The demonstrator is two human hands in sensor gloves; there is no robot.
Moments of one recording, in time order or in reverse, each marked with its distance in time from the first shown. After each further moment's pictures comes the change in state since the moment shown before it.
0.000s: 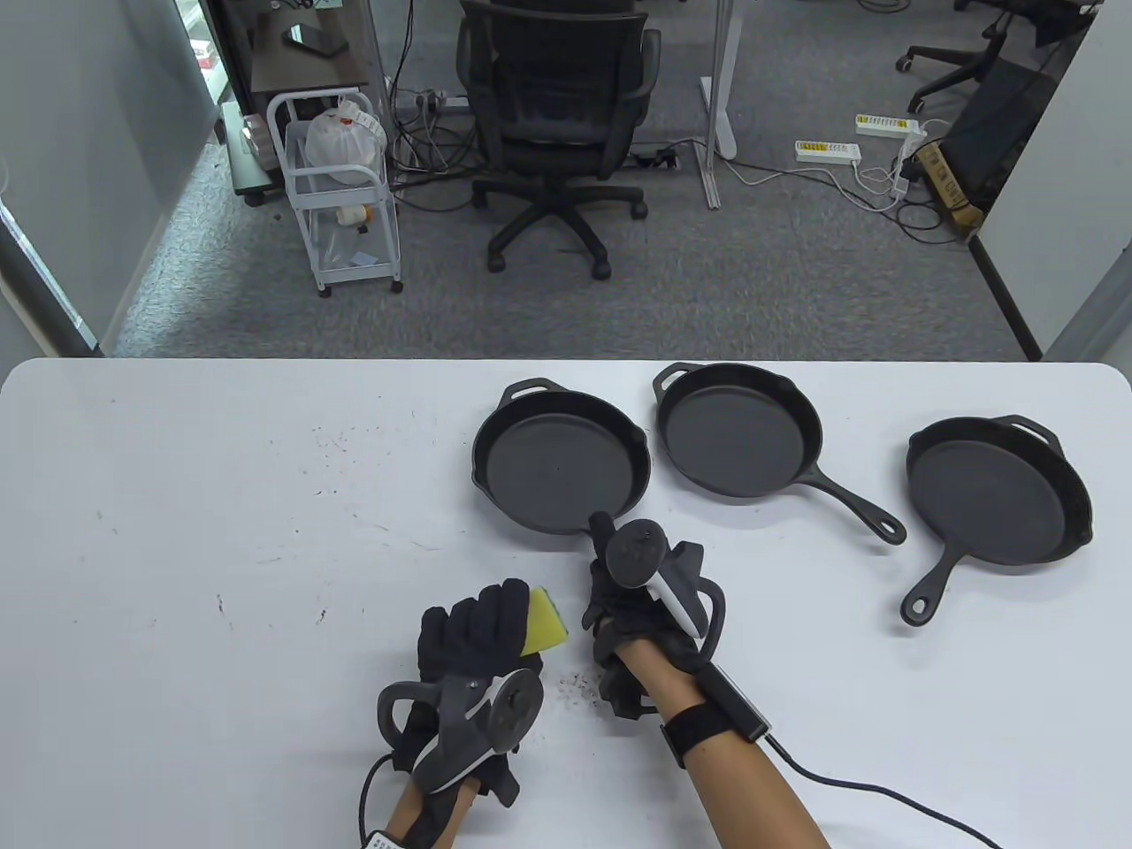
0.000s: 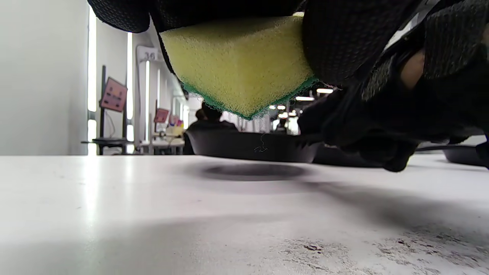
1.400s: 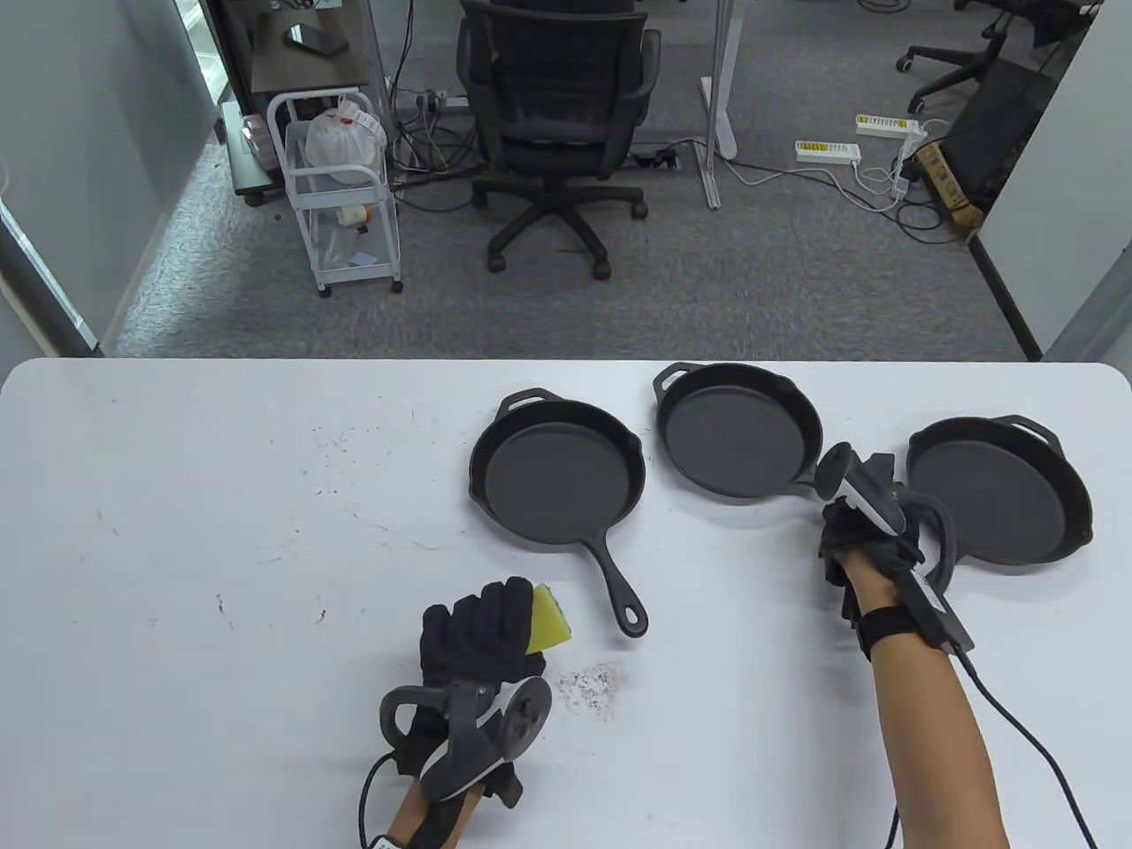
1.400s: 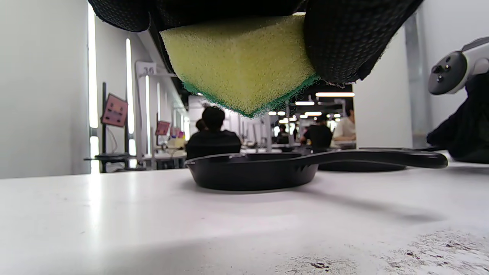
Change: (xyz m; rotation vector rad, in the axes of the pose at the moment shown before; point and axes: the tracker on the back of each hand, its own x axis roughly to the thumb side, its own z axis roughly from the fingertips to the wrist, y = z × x) left_hand 0.007 0.005 0.003 0.035 -0.007 -0.053; right_hand -0.195 -0.127 -0.092 -0.057 0.374 0.513
